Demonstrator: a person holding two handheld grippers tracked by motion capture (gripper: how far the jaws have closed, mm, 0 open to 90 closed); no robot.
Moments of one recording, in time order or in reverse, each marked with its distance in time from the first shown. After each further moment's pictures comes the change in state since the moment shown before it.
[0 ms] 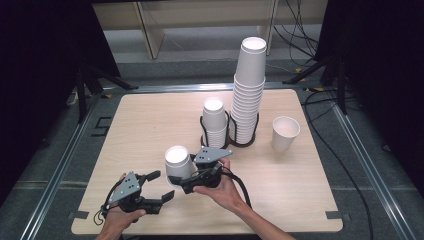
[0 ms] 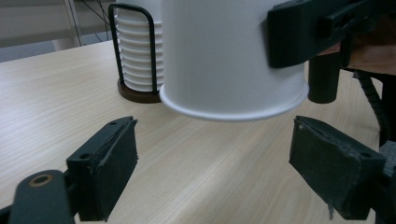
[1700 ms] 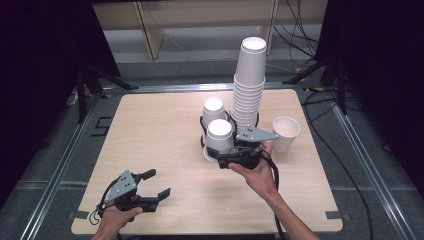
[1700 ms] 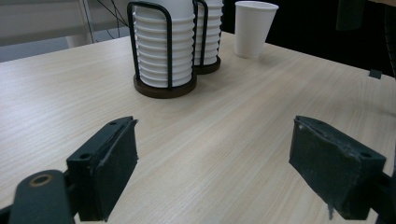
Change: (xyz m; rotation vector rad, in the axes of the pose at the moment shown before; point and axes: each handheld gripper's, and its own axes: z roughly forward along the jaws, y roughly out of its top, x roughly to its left) left arm 0.007 0.000 -0.006 0.010 0.045 0.002; right arm -0.043 0.027 -0.088 -0.050 -0.252 0.086
